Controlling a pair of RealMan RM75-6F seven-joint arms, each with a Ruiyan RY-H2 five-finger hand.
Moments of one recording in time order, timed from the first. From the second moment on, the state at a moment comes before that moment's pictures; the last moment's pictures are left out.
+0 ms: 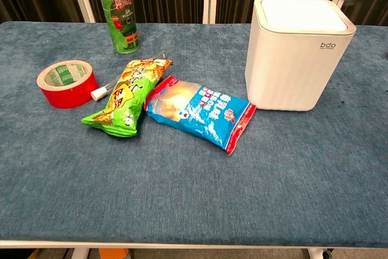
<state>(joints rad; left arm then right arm) -0.03 -1.19 -0.01 -1.54 1.53 1.53 0.07 0.46 -1.05 0.15 -1.80 -1.55 1.03 -0.08</state>
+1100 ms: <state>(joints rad) -0.01 -1.20 -0.01 -1.50 1.54 1.56 0.00 0.39 -1.06 0.11 -1.87 -1.48 1.29 -0.22</state>
